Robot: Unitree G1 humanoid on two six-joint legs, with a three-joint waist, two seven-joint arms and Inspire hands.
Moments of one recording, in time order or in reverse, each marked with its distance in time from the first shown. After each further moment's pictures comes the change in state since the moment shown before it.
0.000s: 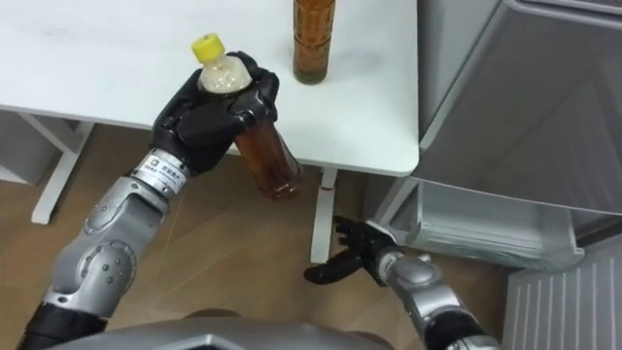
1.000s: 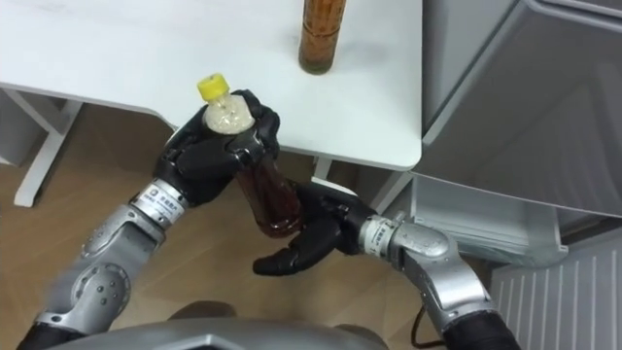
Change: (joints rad) left arm 0.044 0.042 -0.016 0.065 -0.021 -0.029 -0.152; right arm 0.080 -0.111 -0.001 -0.477 0.171 0.066 0.427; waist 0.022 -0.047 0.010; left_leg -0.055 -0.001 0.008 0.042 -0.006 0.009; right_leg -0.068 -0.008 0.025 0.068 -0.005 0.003
